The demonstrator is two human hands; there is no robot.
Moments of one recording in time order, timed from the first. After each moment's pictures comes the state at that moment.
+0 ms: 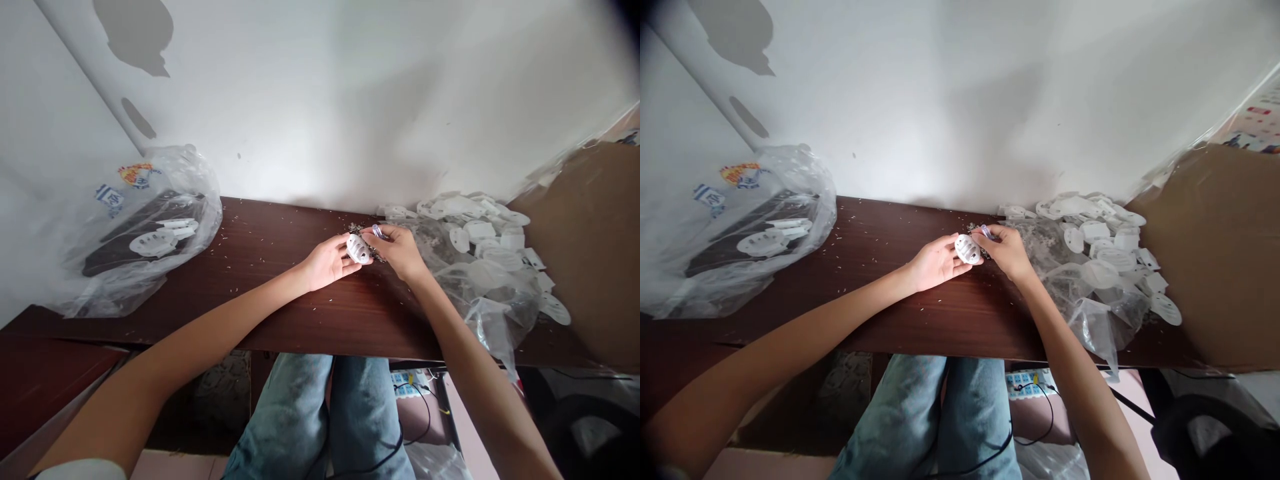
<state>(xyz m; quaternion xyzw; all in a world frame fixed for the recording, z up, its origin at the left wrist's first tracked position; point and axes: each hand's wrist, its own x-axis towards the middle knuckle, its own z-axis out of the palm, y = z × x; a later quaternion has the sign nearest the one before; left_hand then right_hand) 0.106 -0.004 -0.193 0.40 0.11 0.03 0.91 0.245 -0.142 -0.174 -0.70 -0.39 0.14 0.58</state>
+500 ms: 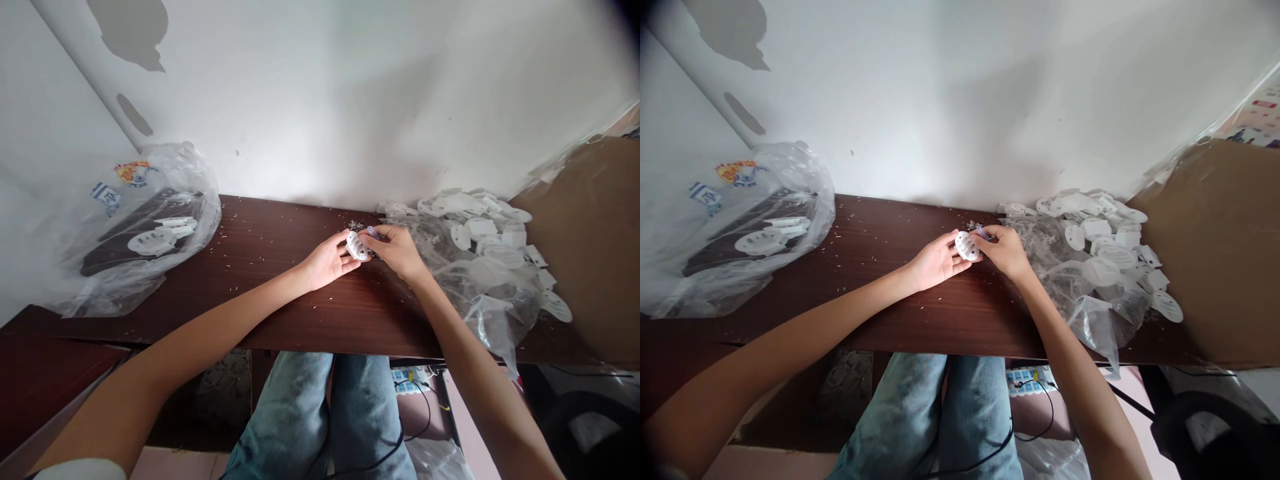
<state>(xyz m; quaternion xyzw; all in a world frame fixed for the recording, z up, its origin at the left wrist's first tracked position) 0.109 -0.005 -0.199 0.40 0.13 0.05 0.91 0.245 -0.143 -0.175 -0.73 -0.42 0.11 0.52</state>
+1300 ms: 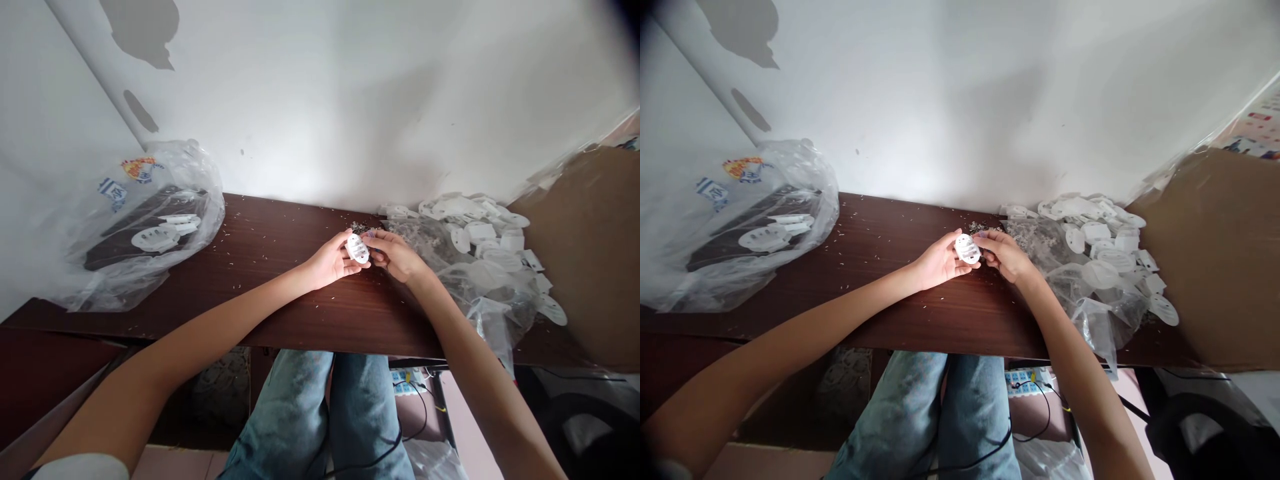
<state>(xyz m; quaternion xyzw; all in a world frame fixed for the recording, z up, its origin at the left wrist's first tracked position) 0.106 -0.007 -0.193 0.41 0.15 0.03 0.90 0.248 -0.140 -0.183 -0.59 -0.30 0.40 0.64</state>
